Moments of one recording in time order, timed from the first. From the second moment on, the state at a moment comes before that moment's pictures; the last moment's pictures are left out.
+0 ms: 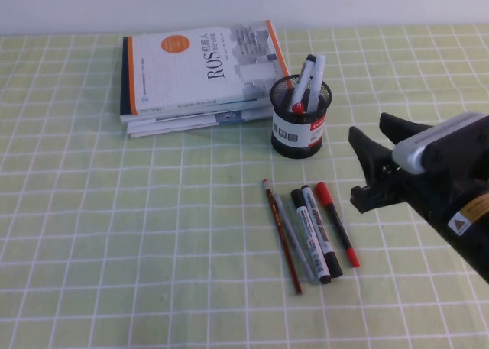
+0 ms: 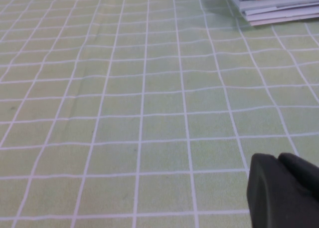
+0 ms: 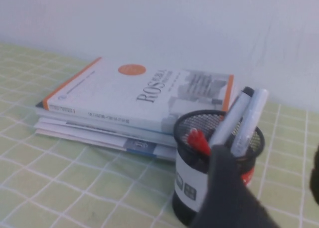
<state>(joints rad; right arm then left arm) 0.56 1.47 -0.51 0.06 -0.84 -0.03 0.00 -0.02 0.03 -0.06 0.39 0.16</state>
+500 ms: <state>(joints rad) 0.56 1.86 -0.67 -0.09 -1.13 -0.02 0.00 -0.02 0.03 -0.06 0.39 0.16</state>
